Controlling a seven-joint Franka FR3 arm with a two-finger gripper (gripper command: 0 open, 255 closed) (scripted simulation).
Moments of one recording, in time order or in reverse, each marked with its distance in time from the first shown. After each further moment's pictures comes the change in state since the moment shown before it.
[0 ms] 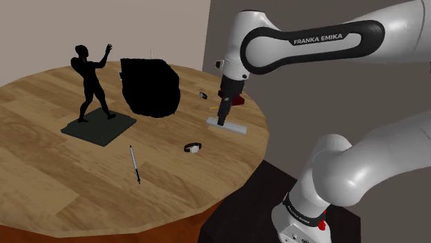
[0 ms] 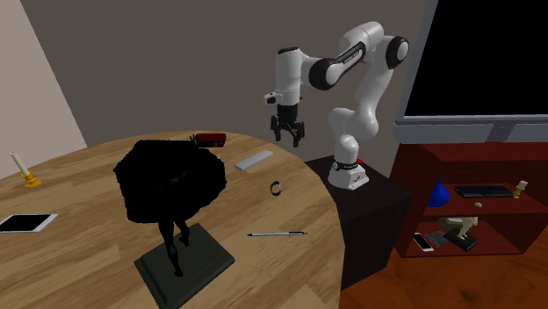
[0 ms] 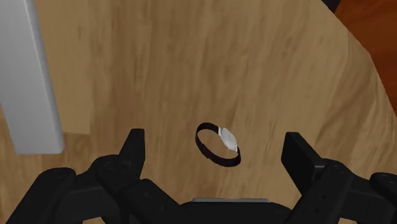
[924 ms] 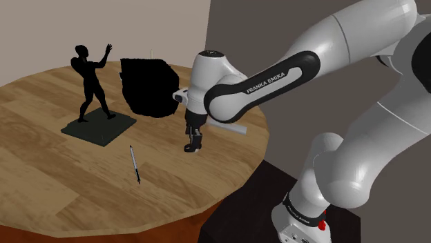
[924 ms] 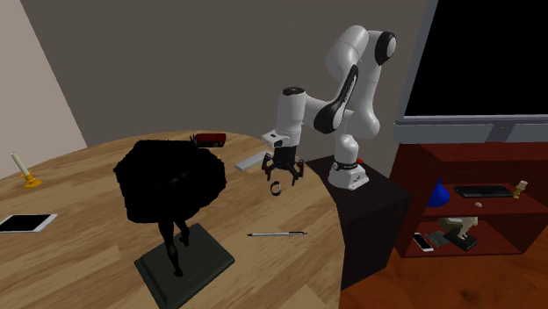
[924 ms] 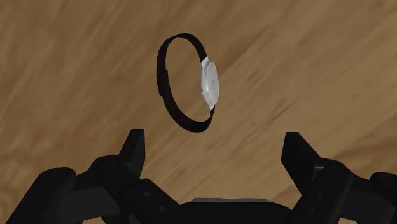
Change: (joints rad) arm 0.156 0.337 0.057 -0.027 -0.063 0.463 -0.326
